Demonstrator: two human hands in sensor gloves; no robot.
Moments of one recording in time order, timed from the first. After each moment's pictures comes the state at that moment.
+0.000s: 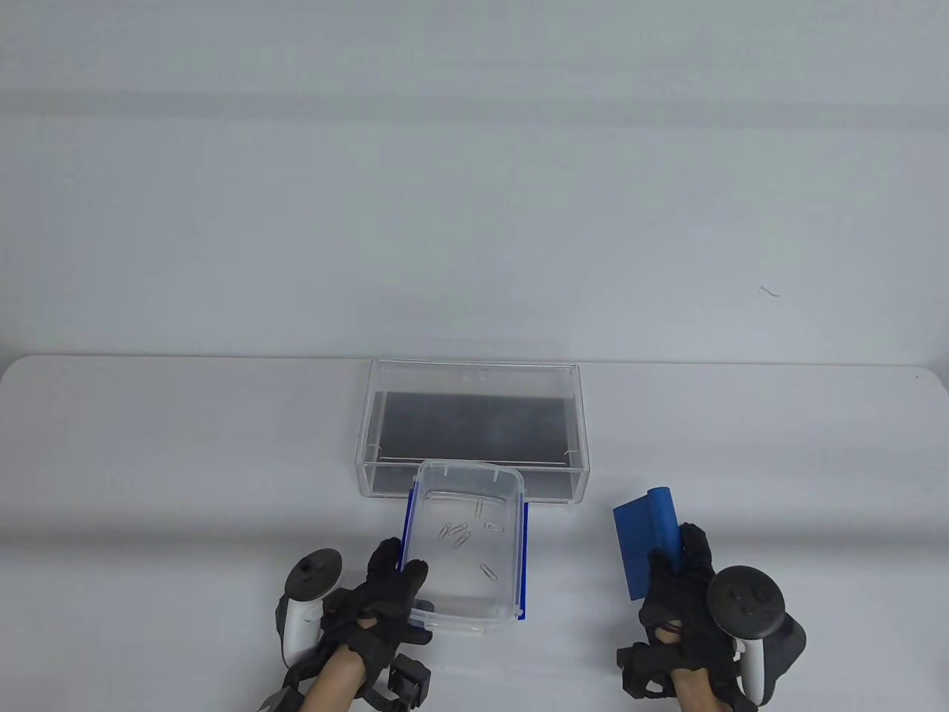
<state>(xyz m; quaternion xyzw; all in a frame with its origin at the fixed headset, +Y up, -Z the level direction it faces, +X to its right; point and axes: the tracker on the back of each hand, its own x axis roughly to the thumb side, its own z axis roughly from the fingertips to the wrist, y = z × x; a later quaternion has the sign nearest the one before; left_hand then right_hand) -0.170 -0.781 -0.342 -0.22 0.03 0.66 0.72 0.246 -0.721 -0.312 -0.17 -0.12 0.88 0.43</state>
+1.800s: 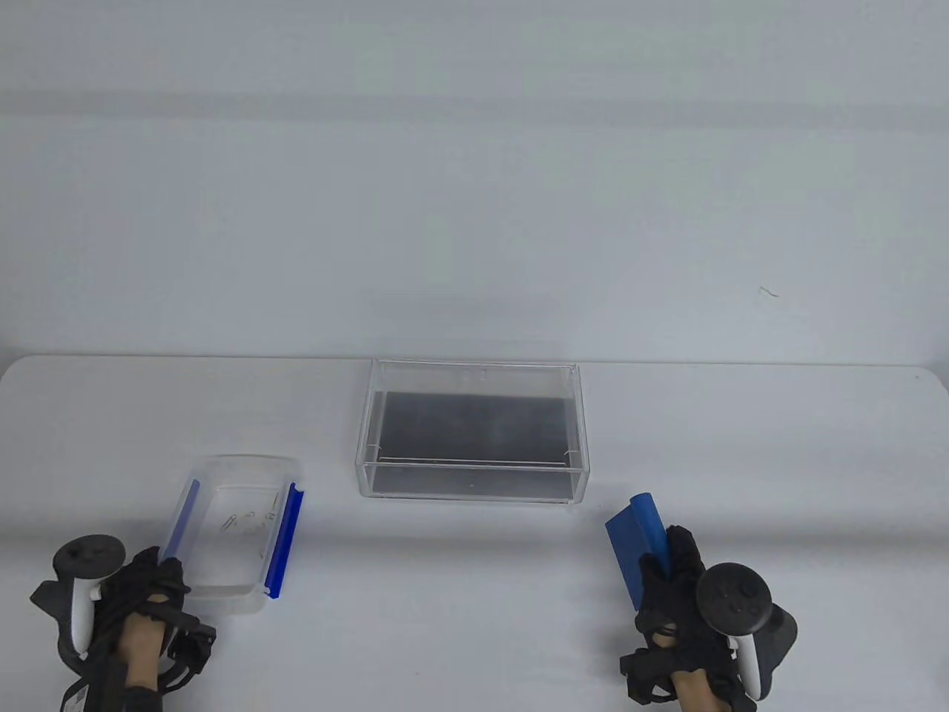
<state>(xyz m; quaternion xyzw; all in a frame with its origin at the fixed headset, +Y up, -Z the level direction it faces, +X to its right) -0.431 -0.762 -0.344 -0.09 0.37 0.35 0.86 0.240 -0.723 -0.319 -0.13 -0.10 0.91 0.37</state>
